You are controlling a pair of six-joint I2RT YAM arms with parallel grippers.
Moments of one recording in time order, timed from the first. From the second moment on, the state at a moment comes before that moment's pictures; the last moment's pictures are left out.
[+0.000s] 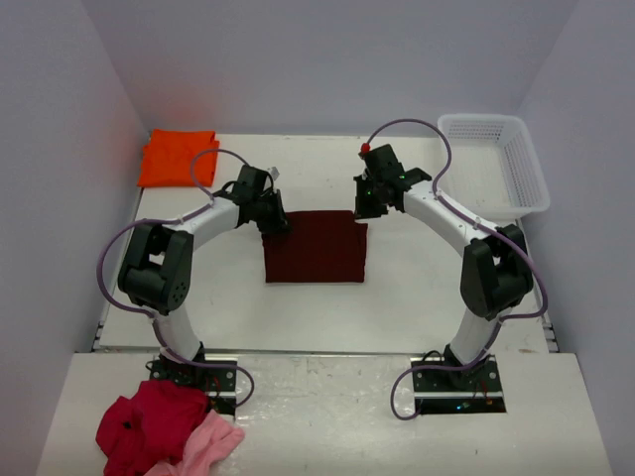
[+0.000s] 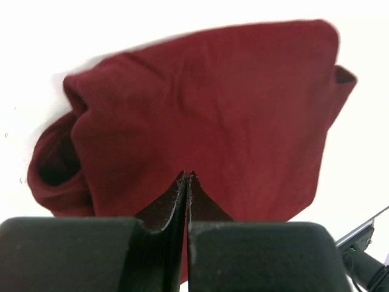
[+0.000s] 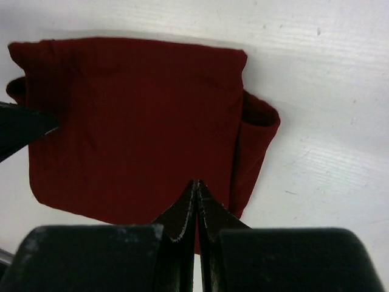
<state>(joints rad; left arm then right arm) -0.35 1.80 1.18 -0.32 0.30 -0.55 0.46 1.80 1.47 -0.63 -0.05 0.41</state>
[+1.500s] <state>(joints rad) -0.35 1.82 1.12 -0.41 0.07 -0.58 0.55 1.94 1.31 -0.59 -0.01 0.62</state>
